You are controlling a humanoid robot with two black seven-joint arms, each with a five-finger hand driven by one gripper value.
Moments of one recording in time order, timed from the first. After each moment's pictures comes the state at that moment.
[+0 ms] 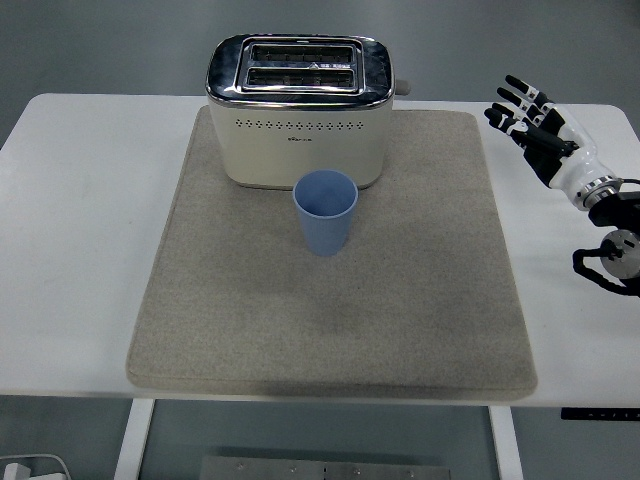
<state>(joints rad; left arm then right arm) -0.02 0.00 -0.05 -0.12 -0.03 -0.12 -0.09 0.91 -0.48 0.29 0.87 0.00 0.06 0.41</state>
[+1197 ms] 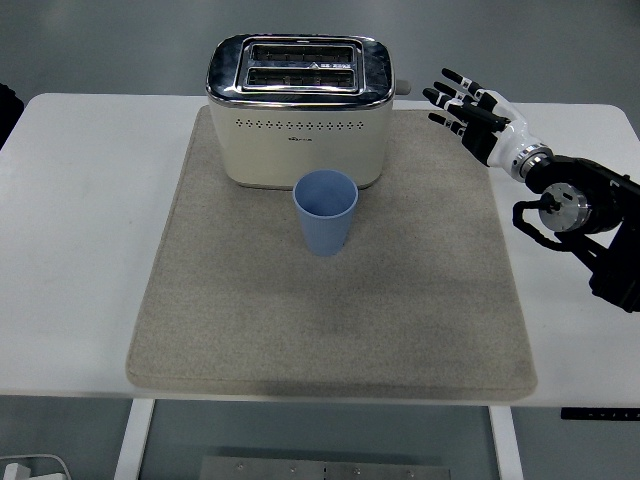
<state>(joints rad) -0.02 0.00 -0.05 -0.12 -0.03 -0.12 -0.09 1.04 -0.23 0.29 0.64 0.10 0.09 0.19</state>
